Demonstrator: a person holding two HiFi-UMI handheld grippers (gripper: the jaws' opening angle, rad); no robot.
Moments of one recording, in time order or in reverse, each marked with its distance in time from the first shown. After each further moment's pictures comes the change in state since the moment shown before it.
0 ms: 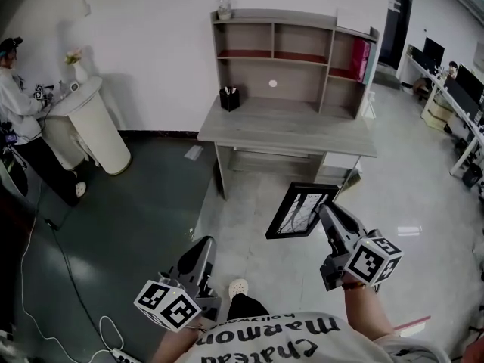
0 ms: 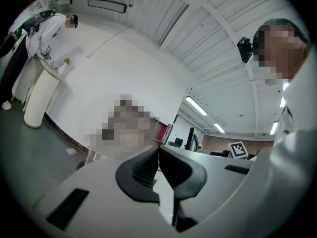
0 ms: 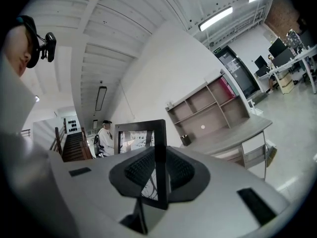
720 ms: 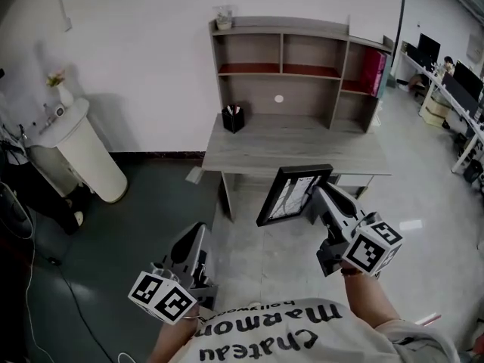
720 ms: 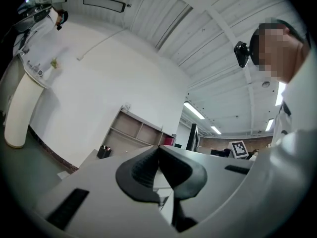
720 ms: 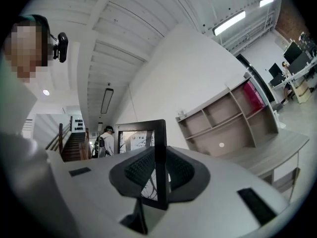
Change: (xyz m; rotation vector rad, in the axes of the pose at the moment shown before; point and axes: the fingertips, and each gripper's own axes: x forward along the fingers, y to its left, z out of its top) left arm 0.116 0.130 0.120 0.073 -0.058 -0.087; right arm 0.192 0.033 0.072 -0.100 -0.126 0.090
